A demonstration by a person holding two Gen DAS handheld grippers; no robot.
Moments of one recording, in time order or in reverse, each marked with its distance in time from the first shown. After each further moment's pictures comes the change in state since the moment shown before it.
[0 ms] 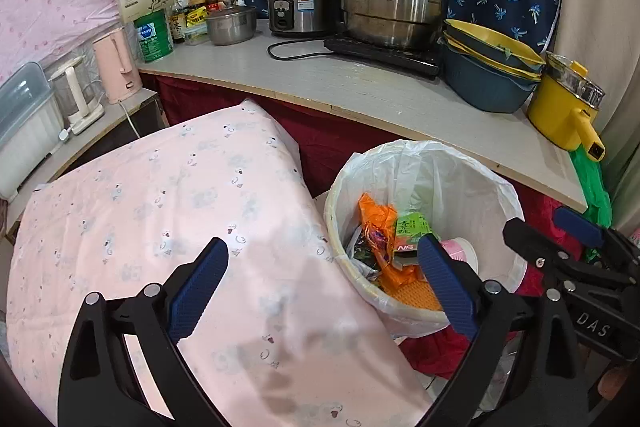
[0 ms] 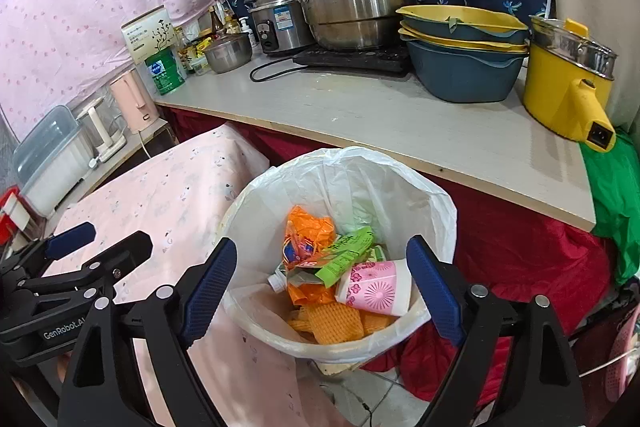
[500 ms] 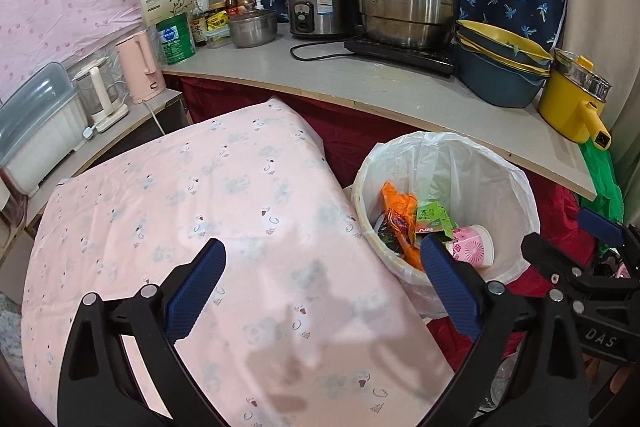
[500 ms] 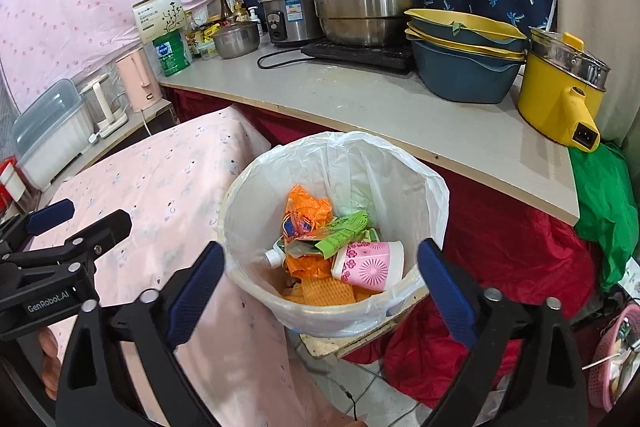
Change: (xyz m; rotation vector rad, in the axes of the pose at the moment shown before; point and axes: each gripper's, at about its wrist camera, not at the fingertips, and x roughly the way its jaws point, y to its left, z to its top) left arm -0.027 0.015 -0.022 -0.006 -0.014 0.068; right arm -0.019 0.013 -0.022 -0.071 0.016 -0.025
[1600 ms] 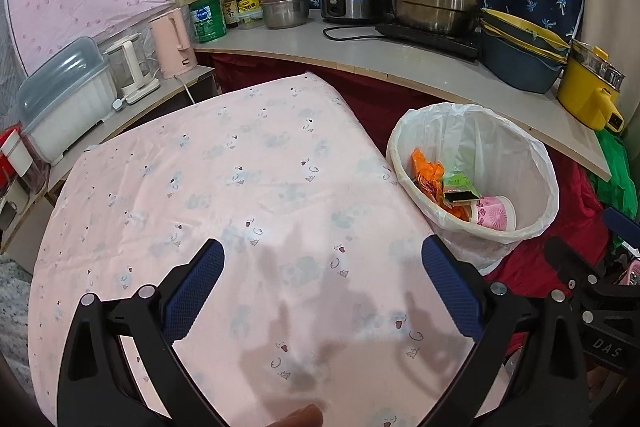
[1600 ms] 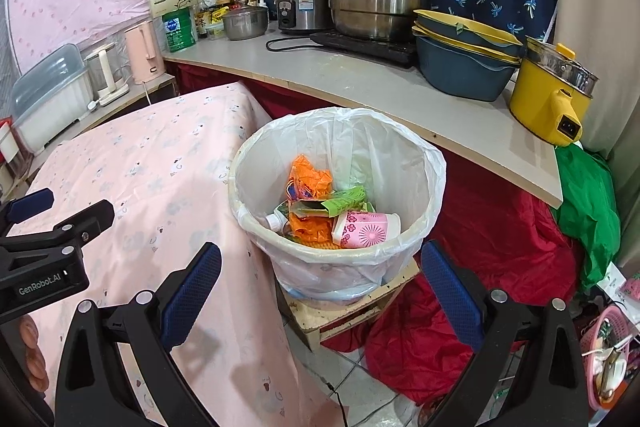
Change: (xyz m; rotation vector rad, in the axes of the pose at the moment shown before) left arm -0.020 0.019 -0.046 -0.038 0.032 0.081; right arm -0.018 0.021 -0.037 -0.087 0.008 -0.058
